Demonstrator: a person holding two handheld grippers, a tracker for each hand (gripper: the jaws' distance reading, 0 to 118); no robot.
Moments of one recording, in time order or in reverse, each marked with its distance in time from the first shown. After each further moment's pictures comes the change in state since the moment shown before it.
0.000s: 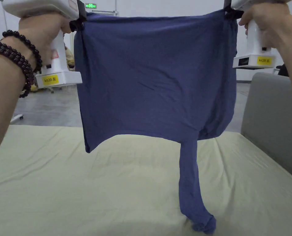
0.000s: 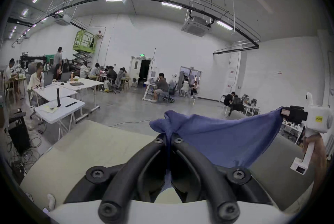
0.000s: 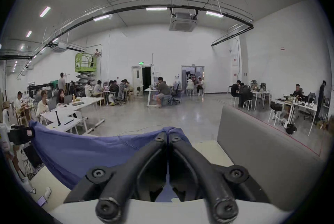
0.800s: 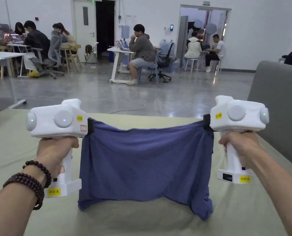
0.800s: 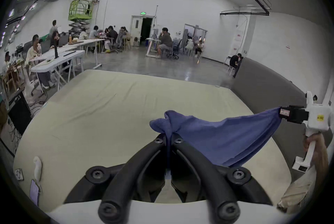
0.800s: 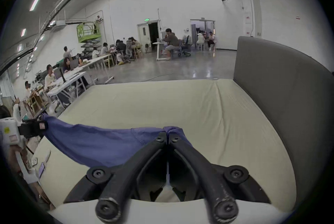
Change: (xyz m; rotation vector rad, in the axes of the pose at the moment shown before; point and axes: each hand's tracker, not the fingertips) left arm -0.073 -0.268 -0.033 -0.370 0.023 0.000; right arm -0.005 -0.307 -0.028 -0.398 0.116 -0.037
